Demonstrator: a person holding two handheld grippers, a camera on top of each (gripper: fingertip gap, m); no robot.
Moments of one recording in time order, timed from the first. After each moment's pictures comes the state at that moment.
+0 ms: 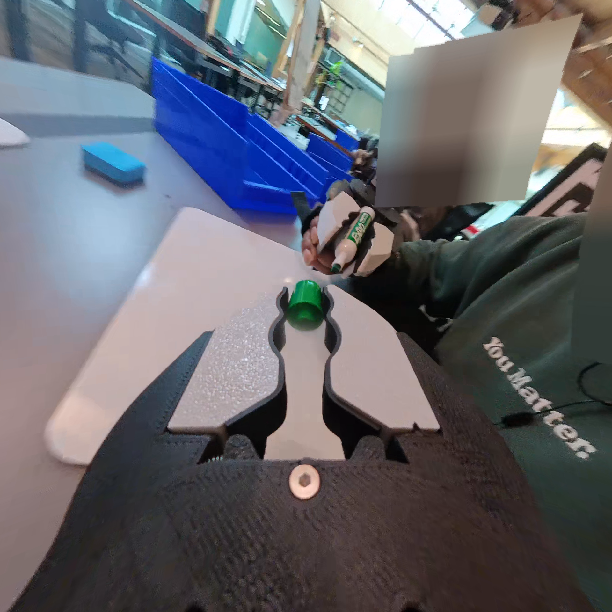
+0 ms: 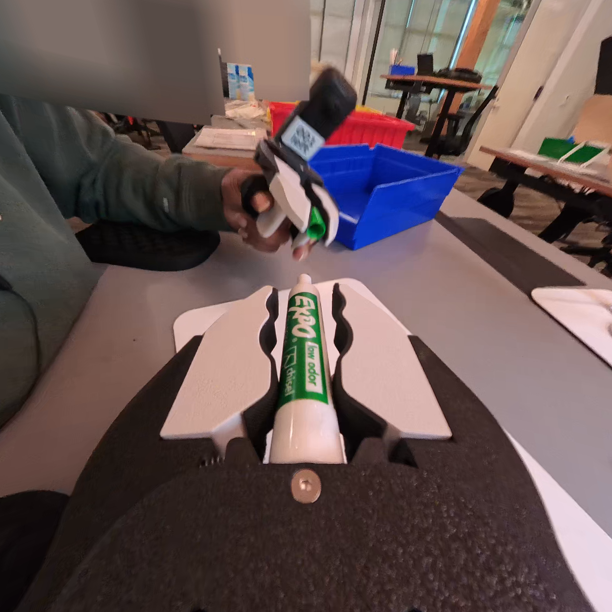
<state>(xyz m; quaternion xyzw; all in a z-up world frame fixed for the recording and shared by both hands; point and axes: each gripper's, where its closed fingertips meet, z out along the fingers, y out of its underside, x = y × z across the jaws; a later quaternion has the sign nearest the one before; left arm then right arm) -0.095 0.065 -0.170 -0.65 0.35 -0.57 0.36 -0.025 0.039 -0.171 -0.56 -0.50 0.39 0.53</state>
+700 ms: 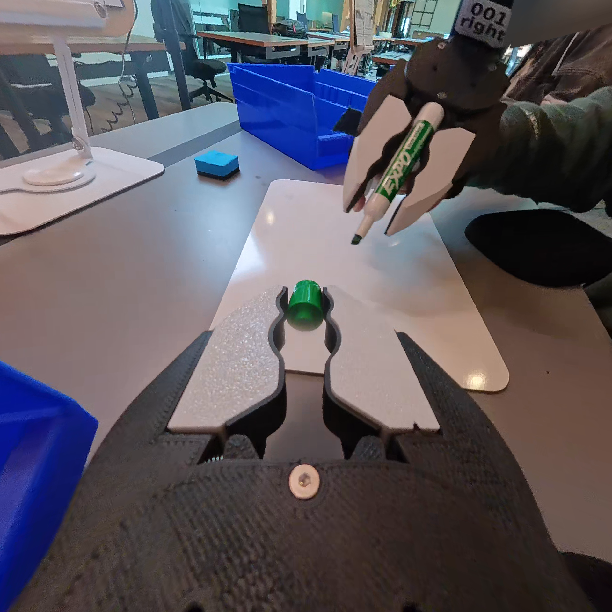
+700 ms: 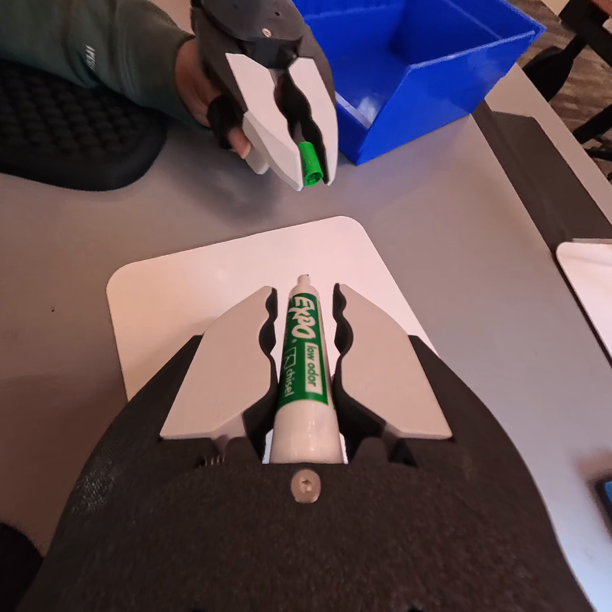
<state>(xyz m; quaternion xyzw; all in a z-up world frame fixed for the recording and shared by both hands) -0.143 0.085 -0.215 -0.65 0.44 -0.39 0.48 -0.064 0.064 -0.212 -0.64 -0.60 0.24 0.42</state>
